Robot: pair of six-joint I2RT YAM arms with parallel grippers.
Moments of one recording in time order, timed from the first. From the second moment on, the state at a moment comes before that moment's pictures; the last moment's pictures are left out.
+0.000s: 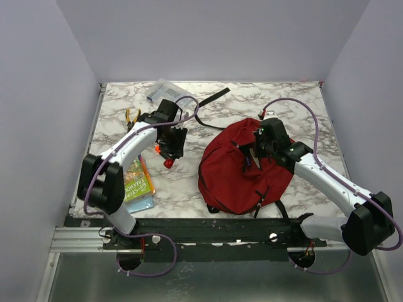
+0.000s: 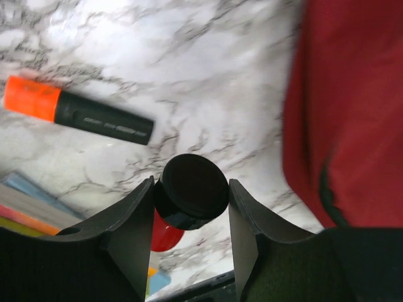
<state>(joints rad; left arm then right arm) -0.39 1.70 1.31 -0.85 0.15 -0.11 0.52 1.23 0.92 -0.44 0.22 0.32</state>
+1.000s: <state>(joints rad) -1.02 1.67 0.71 0.74 -0.16 -1.44 0.52 1.21 0.92 -0.44 0.20 0.32</state>
